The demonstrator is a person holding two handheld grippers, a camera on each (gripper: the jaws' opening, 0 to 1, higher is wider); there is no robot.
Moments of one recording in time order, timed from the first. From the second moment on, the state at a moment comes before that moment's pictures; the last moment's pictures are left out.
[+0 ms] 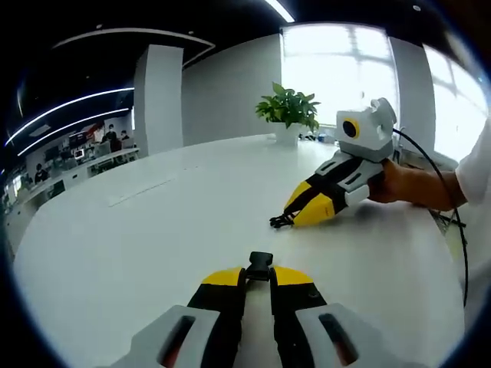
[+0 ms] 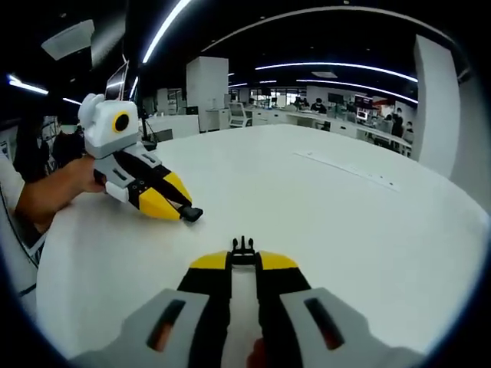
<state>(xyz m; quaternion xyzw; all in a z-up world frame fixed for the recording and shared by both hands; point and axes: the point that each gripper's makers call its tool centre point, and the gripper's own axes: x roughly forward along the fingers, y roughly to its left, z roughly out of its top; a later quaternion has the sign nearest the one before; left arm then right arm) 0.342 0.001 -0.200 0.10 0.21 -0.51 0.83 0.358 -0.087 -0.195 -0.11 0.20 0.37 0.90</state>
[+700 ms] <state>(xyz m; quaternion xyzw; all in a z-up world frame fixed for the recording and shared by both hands) 0.320 0.004 -0.207 0.11 0.21 -0.54 0.81 0.319 -0.080 -0.193 -0.11 0.18 0.43 0.88</state>
